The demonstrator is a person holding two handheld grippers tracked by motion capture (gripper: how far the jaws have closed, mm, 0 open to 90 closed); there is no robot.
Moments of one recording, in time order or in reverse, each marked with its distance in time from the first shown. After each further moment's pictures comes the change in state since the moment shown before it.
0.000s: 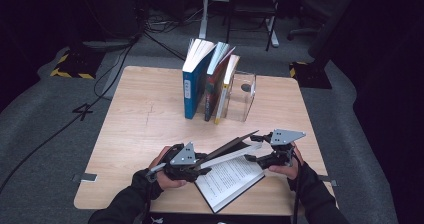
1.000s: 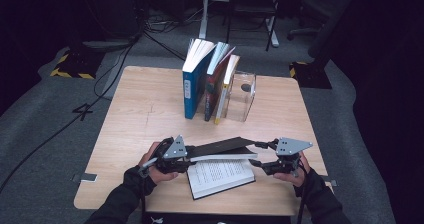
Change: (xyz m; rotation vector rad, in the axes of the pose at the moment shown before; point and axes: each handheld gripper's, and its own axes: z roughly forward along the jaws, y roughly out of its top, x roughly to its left) left arm 0.022 -0.014 -0.017 0.052 0.108 -0.045; right arm 0.016 -0.009 -0.019 0.009 -0.058 -0.065
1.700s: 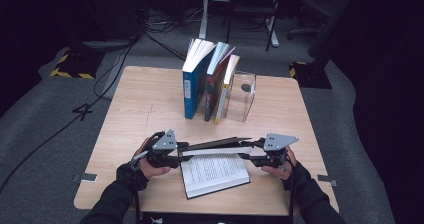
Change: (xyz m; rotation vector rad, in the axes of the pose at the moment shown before) left arm 0.021 -0.009 -0.007 -0.002 -0.025 -0.047; right arm 0.001 0.011 0.032 -0.059 0.083 -0.049
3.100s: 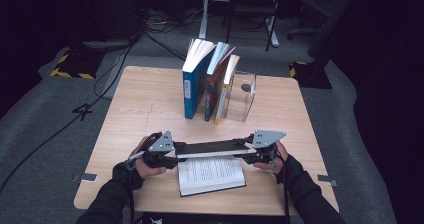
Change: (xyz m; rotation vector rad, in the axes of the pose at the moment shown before) left arm 0.005 -0.004 -0.001 -0.019 -0.013 0.050; right arm -0.003 0.014 0.022 0.067 0.021 -0.092
